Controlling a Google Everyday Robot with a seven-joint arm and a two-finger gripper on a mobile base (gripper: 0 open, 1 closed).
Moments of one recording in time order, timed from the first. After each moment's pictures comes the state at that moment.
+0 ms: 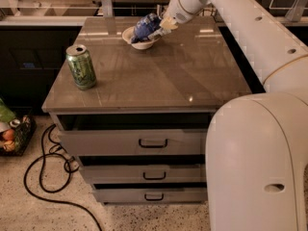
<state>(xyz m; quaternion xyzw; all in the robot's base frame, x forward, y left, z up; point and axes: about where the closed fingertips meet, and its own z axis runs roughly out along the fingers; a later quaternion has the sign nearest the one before) 0.837 -0.059 0.916 -0.58 0.71 -0.04 0.40</state>
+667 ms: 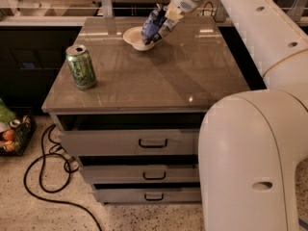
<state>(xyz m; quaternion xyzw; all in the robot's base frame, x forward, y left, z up) 0.838 -0.075 0.950 -0.58 0.71 -0.08 0.39</state>
